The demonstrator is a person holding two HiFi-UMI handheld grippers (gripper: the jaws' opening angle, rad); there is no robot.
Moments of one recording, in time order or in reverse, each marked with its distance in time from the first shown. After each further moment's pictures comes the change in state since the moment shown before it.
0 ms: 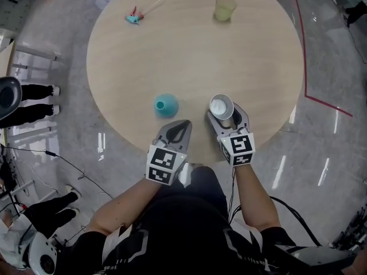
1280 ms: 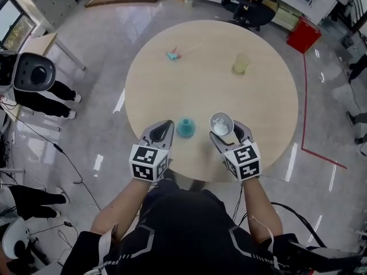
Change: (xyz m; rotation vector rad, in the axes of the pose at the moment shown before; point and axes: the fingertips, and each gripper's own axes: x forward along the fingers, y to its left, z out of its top) left arm -0.129 0.077 0.094 -0.022 -0.279 0.278; right arm -0.035 0.067 0.126 -0.237 0.066 0.217
